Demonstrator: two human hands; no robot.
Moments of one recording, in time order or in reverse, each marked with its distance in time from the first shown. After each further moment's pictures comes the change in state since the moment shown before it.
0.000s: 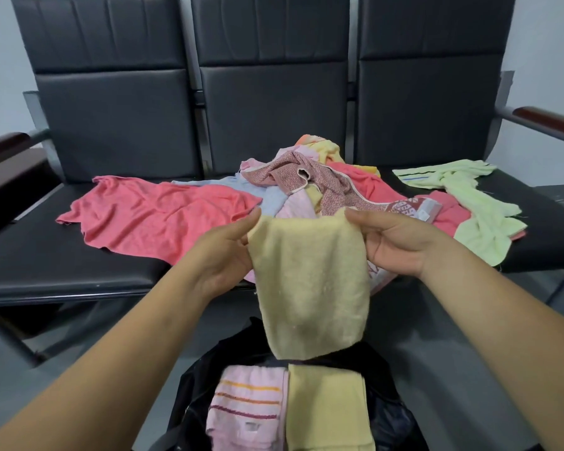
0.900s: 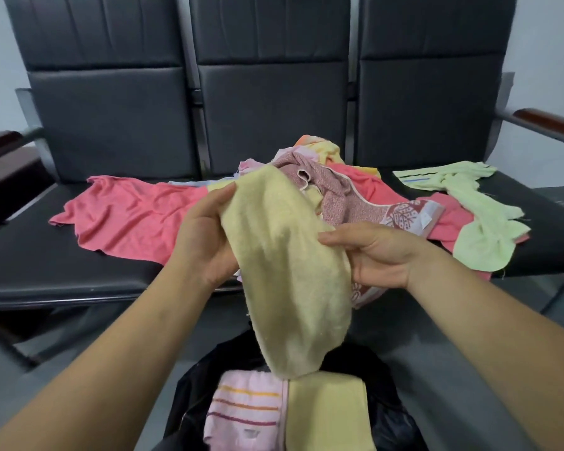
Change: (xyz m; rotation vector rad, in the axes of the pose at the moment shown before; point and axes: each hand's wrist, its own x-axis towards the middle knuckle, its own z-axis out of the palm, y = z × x) left_hand -0.005 0.023 0.007 -0.387 -0.127 0.140; right_hand 0.006 0.012 0.020 -0.156 -0.155 0.159
